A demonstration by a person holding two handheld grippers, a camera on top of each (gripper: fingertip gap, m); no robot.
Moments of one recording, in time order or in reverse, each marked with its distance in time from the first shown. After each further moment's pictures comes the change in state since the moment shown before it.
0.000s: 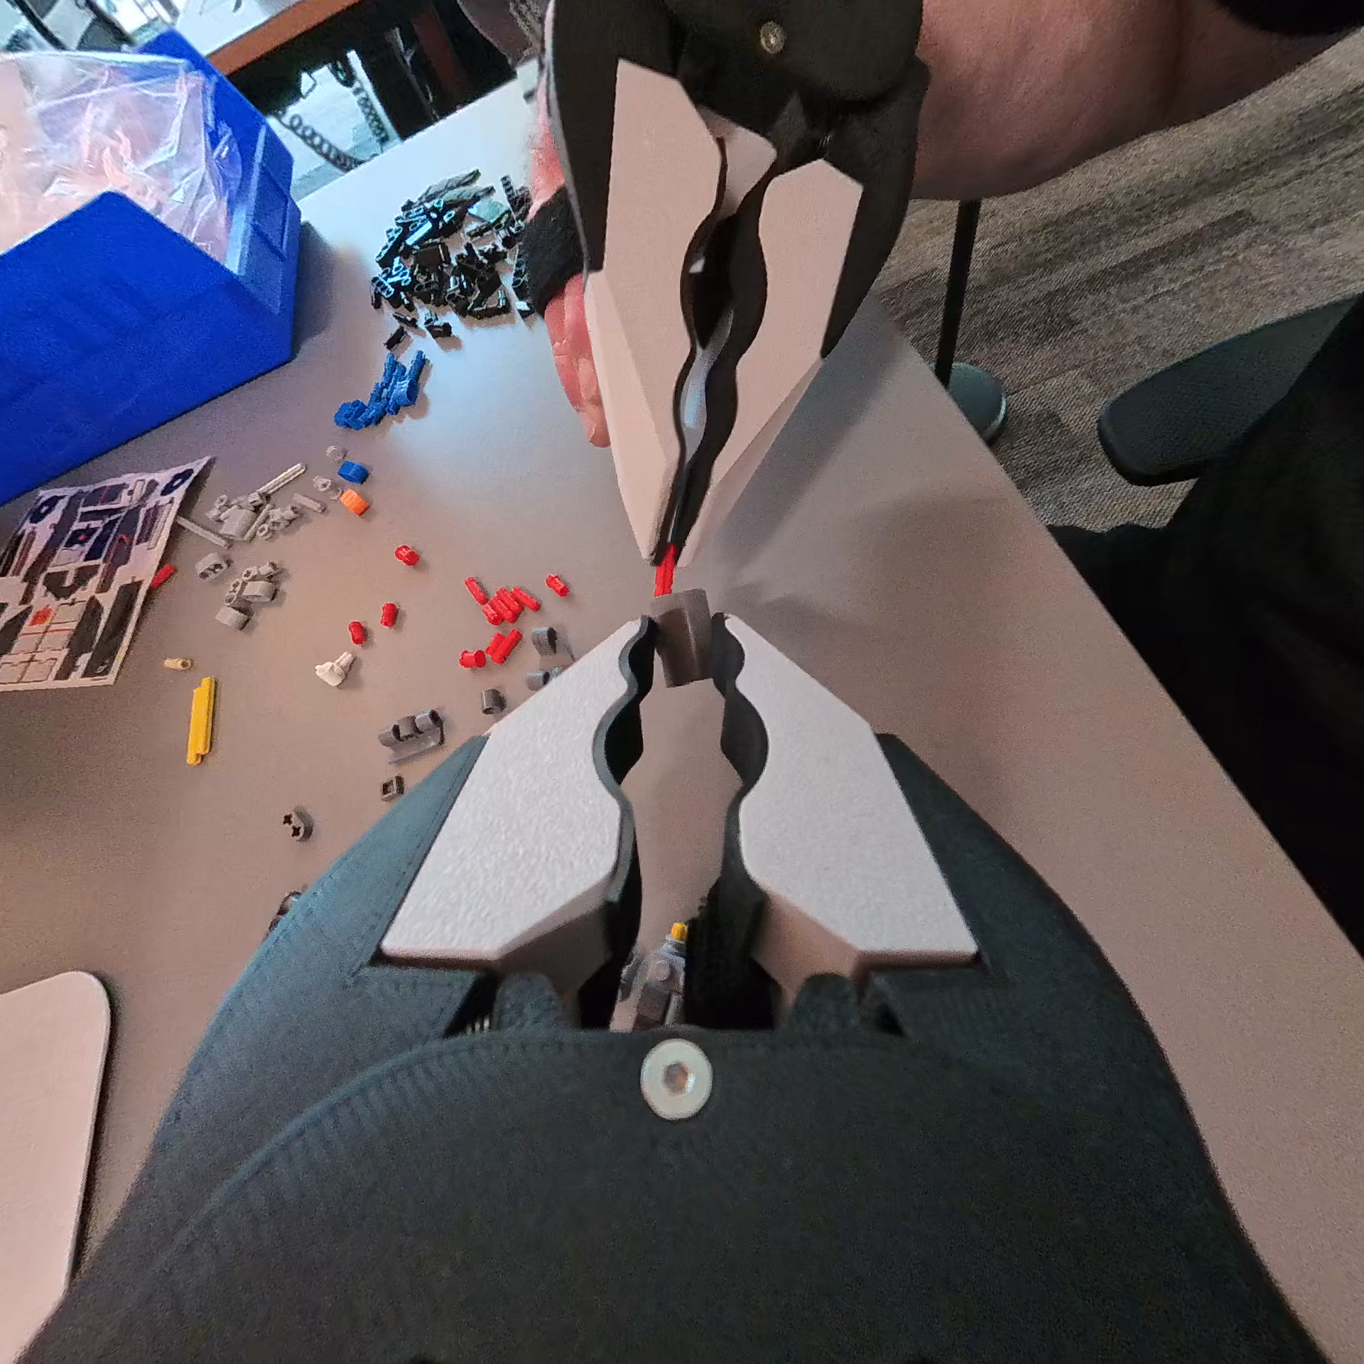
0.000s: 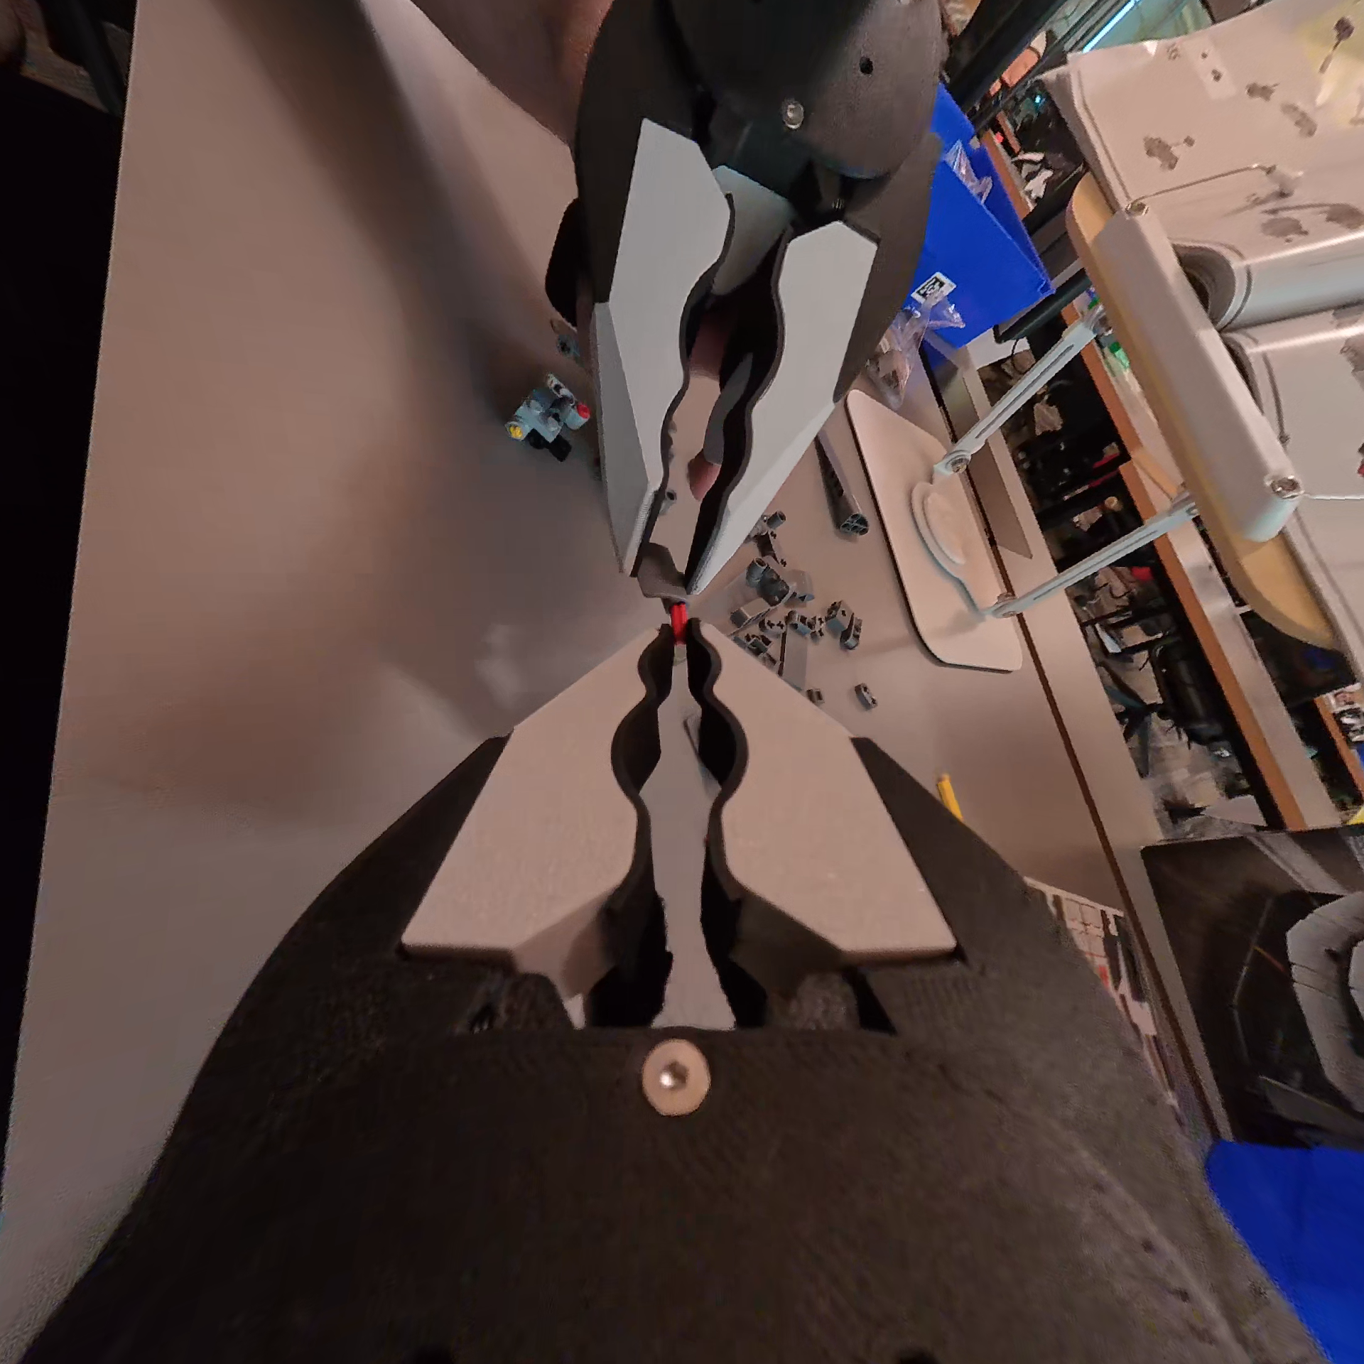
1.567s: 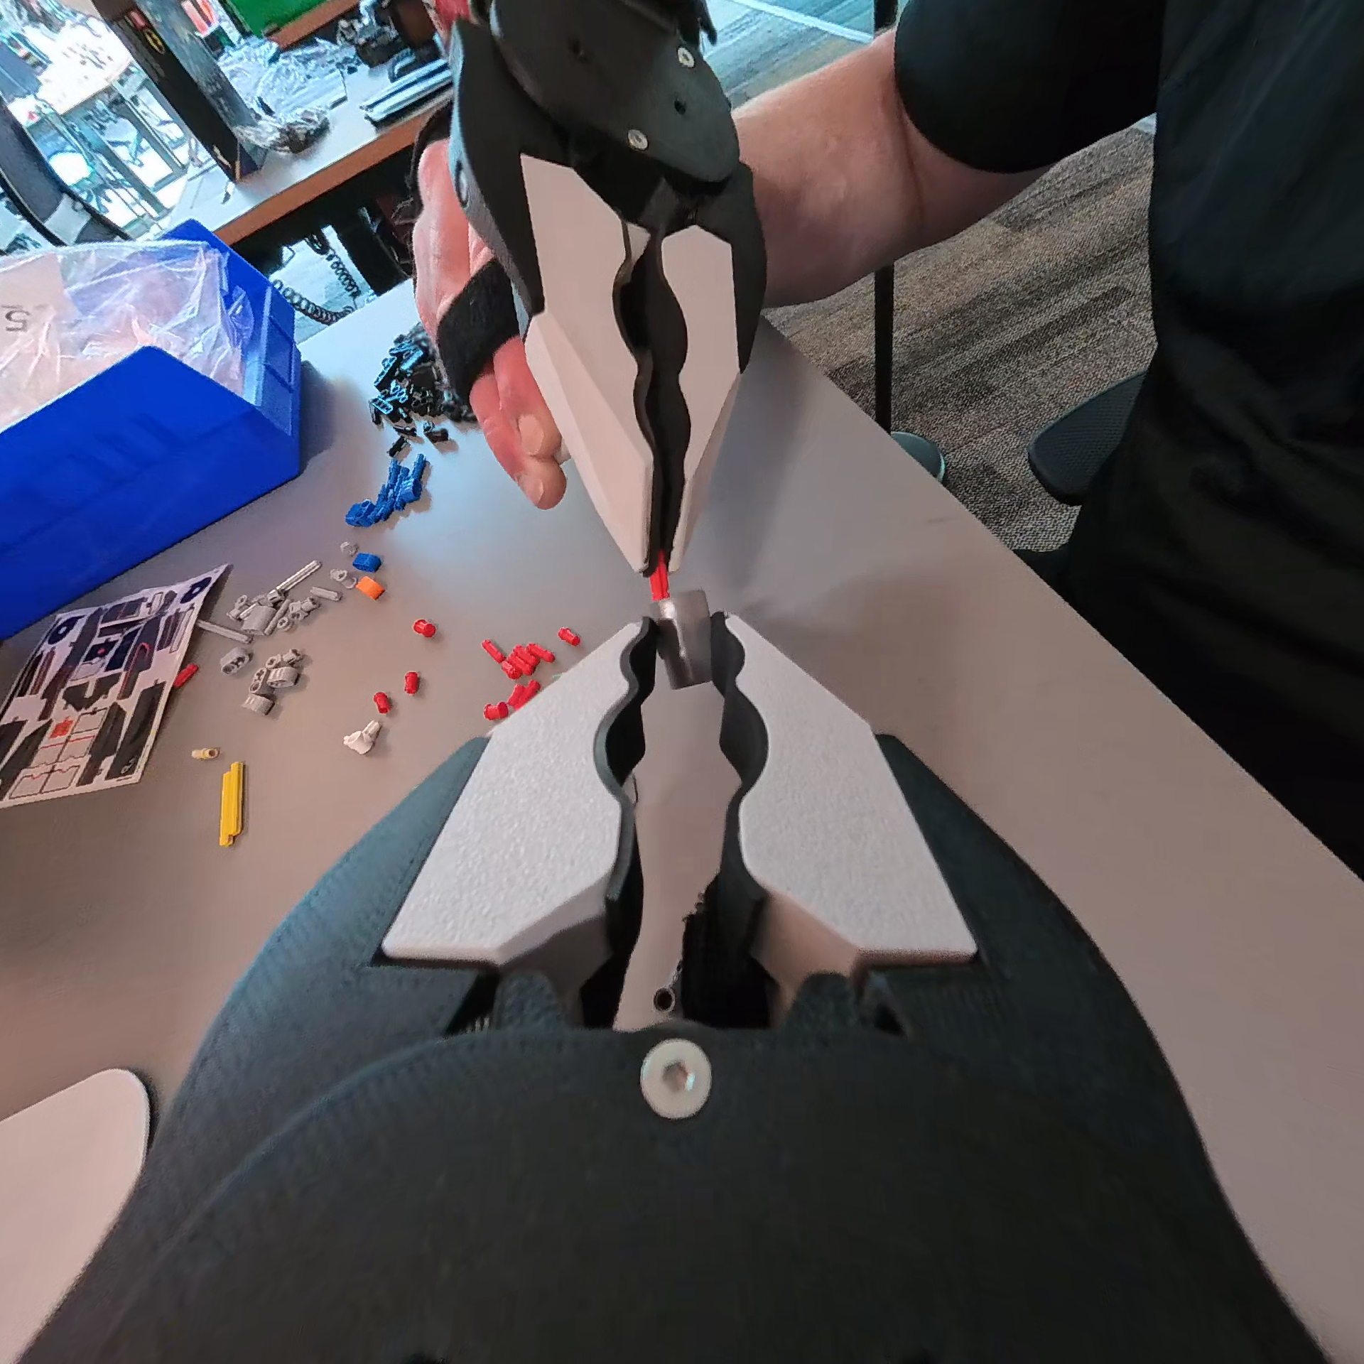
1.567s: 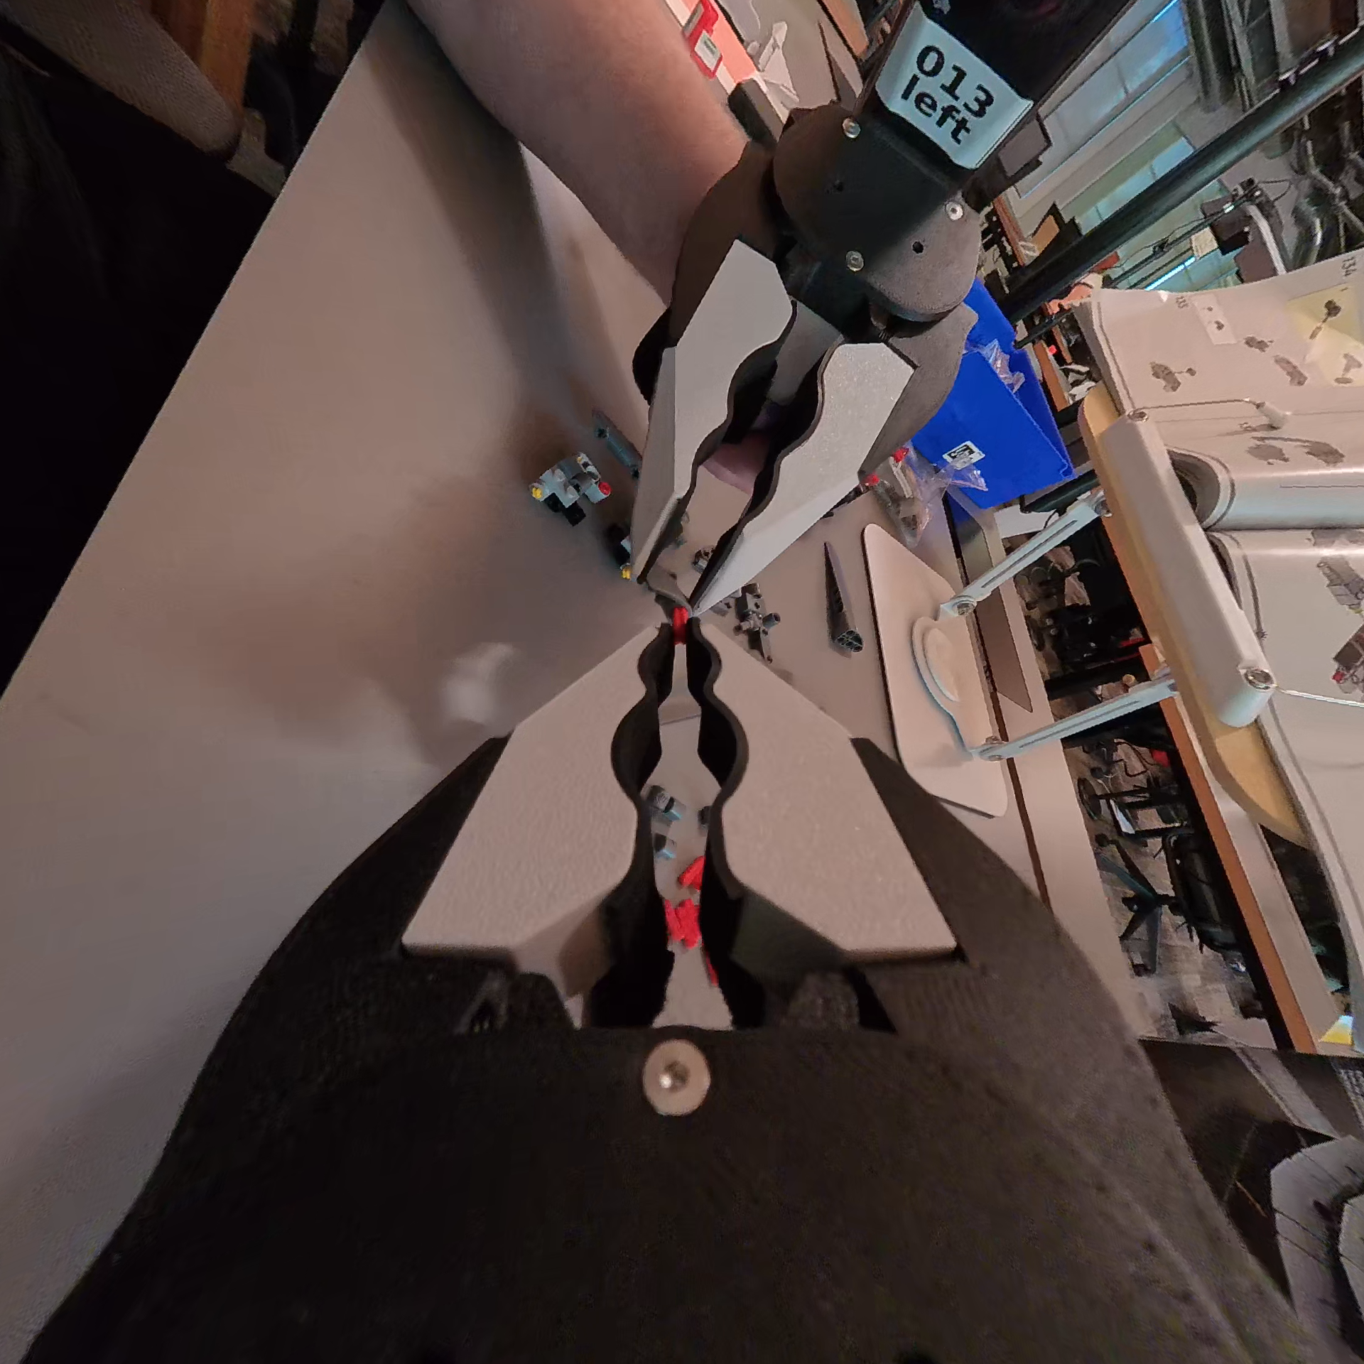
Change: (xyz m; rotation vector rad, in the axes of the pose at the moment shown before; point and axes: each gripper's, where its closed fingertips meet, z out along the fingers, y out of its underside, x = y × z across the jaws) left arm -0.004 -0.012 -0.018 0.133 0.078 0.076; right arm 0.011 -0.020 -0.001 0.168 -0.123 -0.154
